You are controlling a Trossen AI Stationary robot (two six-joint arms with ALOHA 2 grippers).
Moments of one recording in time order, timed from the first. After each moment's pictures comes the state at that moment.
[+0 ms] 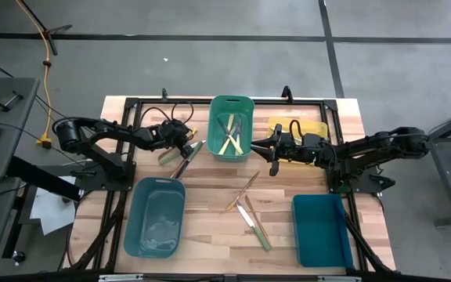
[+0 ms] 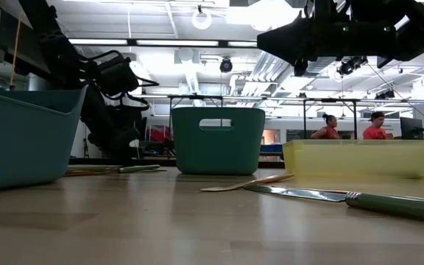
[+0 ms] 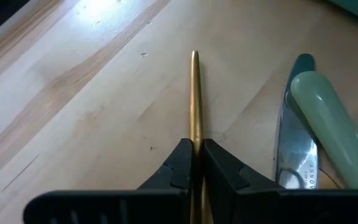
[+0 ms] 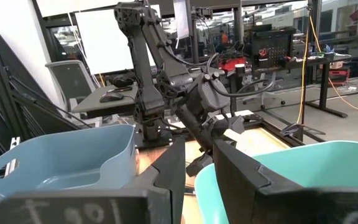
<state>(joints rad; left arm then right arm) 0.48 1.50 0.45 0.10 -0.25 -0.13 -0.07 1.24 0.40 0.93 0.06 0.11</state>
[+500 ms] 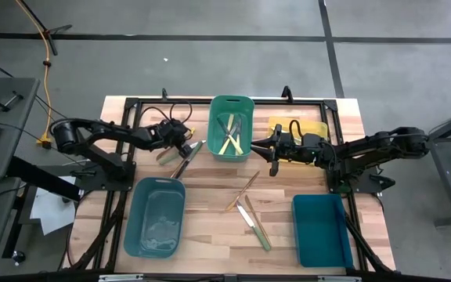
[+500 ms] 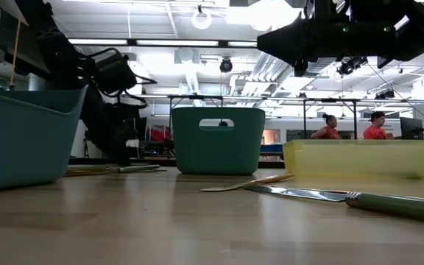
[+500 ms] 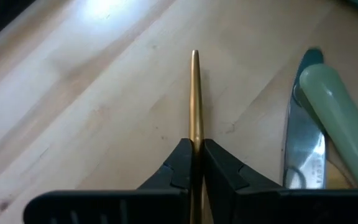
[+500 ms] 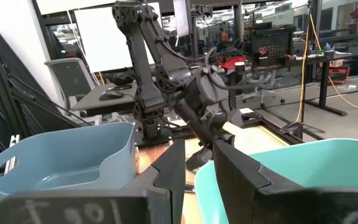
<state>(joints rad) 0.49 1.46 0.45 0.08 -0.26 -0.13 -0.07 1.24 0.40 0.92 0.06 0.11</state>
